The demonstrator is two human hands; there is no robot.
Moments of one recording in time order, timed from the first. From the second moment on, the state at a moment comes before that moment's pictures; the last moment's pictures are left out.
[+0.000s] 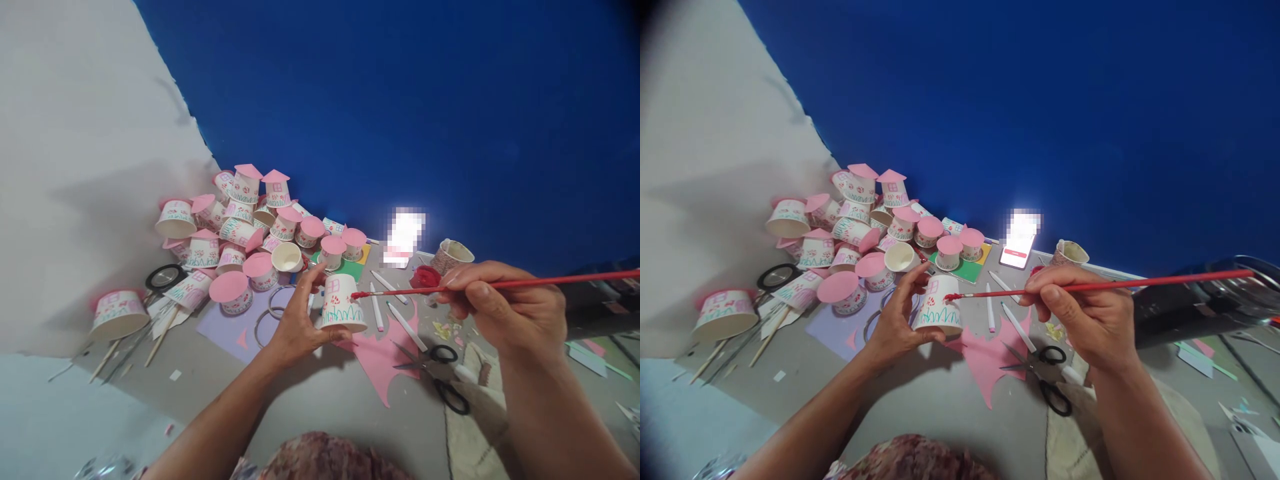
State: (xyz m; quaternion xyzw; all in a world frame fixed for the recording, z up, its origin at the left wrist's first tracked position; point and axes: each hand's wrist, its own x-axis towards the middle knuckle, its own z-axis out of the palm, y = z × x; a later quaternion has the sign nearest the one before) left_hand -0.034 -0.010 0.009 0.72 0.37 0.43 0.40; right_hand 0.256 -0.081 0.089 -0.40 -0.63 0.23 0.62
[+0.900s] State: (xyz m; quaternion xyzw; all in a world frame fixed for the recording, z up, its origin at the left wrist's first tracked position) left_hand -0.031 -0.011 0.008 0.68 0.35 0.45 0.46; right_hand 0.251 -0.075 0.086 -0.37 -0.63 0.25 0.64
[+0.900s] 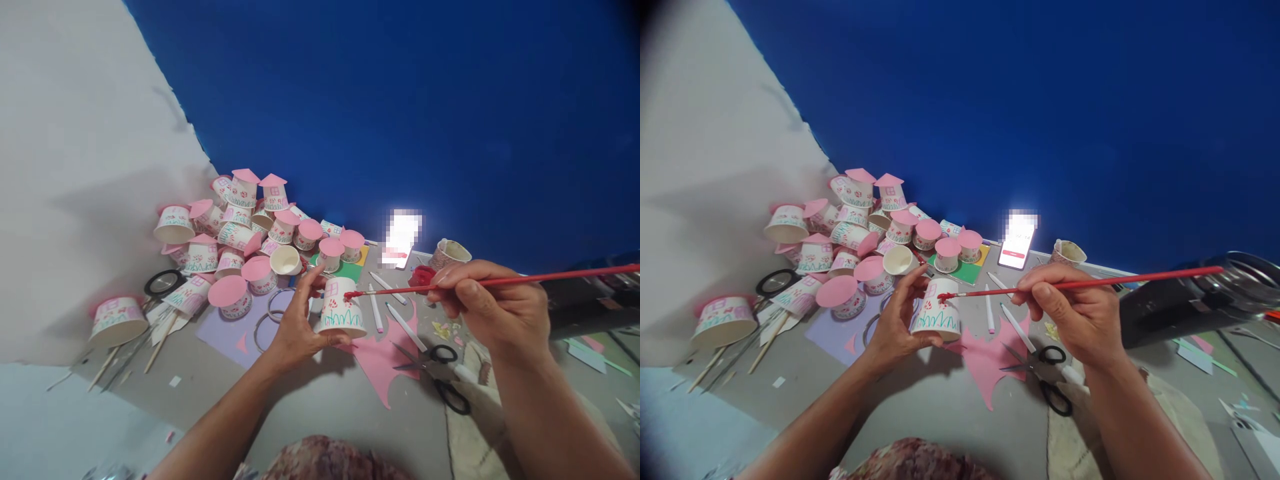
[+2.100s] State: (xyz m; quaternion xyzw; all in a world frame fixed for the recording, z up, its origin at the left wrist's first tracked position) left_hand -0.028 -0.010 0.000 0.61 0.30 0.49 0.54; right_hand 0.249 -0.077 0.088 -0.37 -0.61 0.27 0.65
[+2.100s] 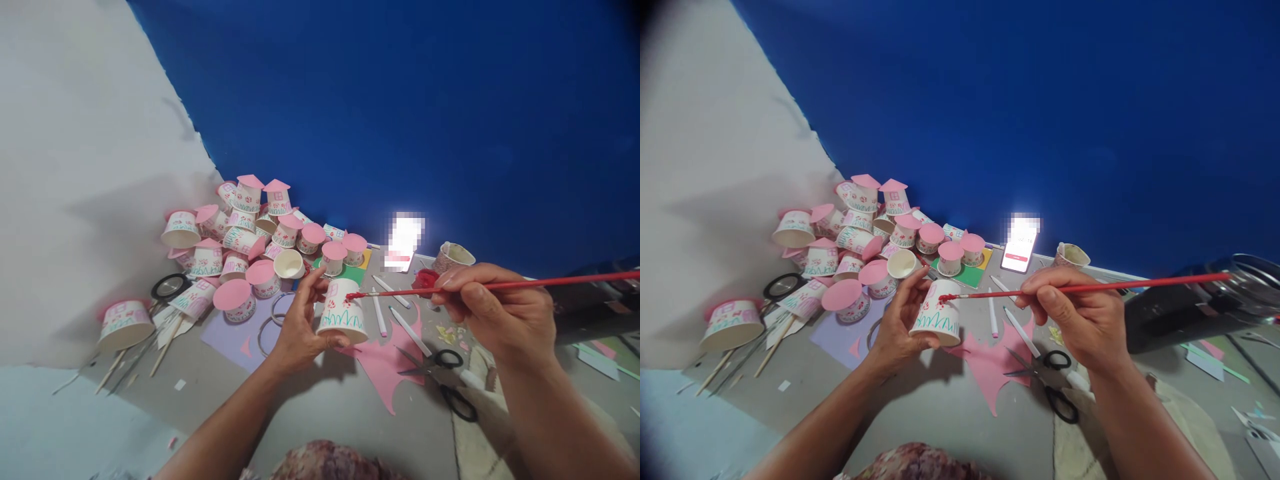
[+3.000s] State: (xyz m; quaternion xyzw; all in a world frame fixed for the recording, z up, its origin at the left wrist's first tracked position) left_hand -0.025 -0.013 0.023 0.52 0.28 0.54 0.60; right_hand 0.250 -0.081 0.089 -0.39 -0.60 0.23 0.66
